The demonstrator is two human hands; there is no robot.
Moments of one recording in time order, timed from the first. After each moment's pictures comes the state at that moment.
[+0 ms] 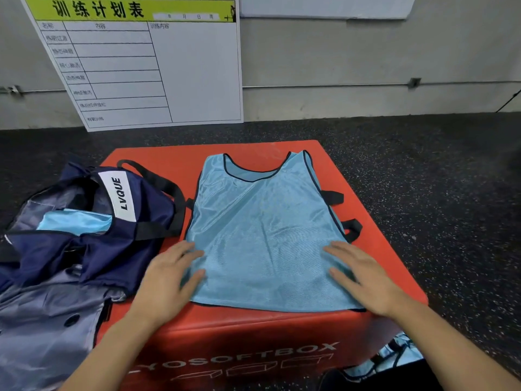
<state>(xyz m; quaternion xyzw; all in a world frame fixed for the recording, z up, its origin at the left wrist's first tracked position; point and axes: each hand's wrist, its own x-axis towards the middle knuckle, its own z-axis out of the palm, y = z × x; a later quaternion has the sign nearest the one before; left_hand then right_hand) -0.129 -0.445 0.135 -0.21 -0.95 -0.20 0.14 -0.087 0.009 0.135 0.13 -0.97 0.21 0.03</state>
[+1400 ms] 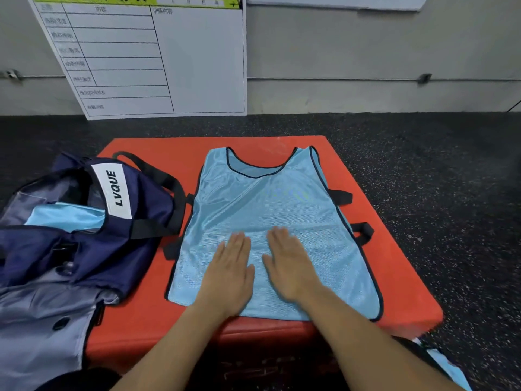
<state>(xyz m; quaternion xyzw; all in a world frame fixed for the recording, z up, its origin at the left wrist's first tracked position) -0.150 -0.332 0.102 -0.22 -0.97 -0.10 0.07 -0.155 -0.151 0.114 0.08 -0.99 0.14 0.00</state>
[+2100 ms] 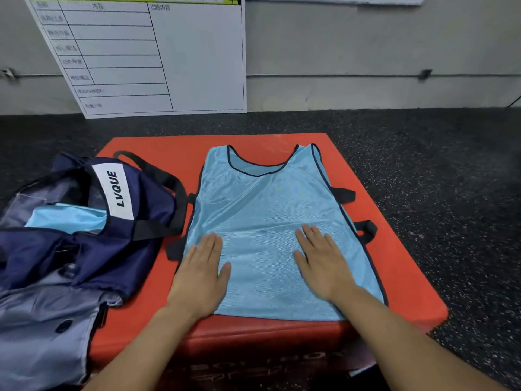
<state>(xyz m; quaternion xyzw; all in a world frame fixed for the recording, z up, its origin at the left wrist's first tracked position) -0.159 -0.390 0.090 -0.16 -0.98 -0.11 0.06 -0.153 -0.087 0.102 0.05 -0.99 0.10 0.02</state>
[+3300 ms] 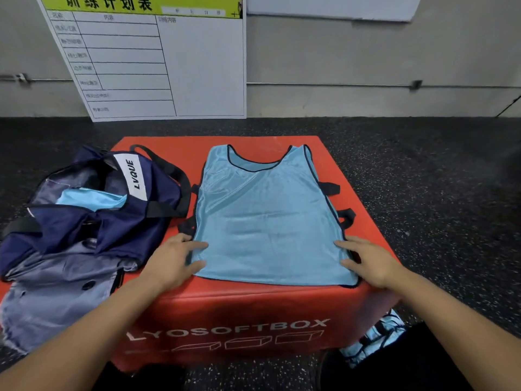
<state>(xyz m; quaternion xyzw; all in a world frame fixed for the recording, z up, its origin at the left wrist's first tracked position) -0.120 -0.444 0.148 -0.12 -0.97 -0.19 -0.04 -0.081 0.026 0.159 0.02 -0.99 0.14 -0.10</state>
